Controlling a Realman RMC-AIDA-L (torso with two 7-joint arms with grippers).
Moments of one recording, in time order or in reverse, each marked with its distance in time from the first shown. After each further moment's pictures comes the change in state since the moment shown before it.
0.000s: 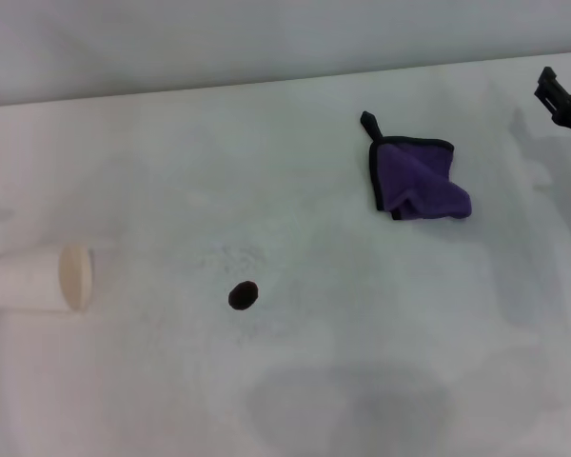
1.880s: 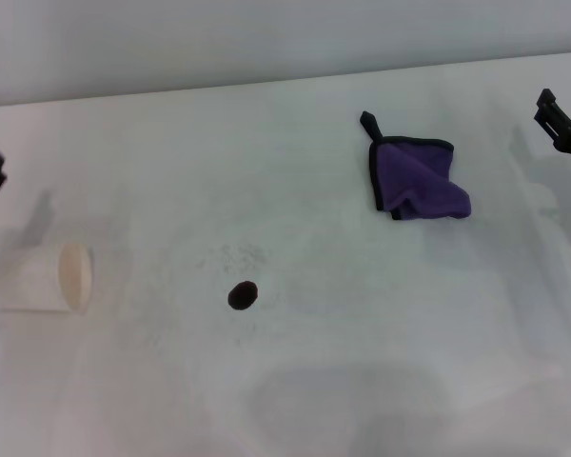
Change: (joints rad) left arm 0.690 -0.340 -0.722 0.891 -0.775 -0.789 0.474; right arm -0.071 0.001 -0.083 0.021 -0.011 0.115 -0.002
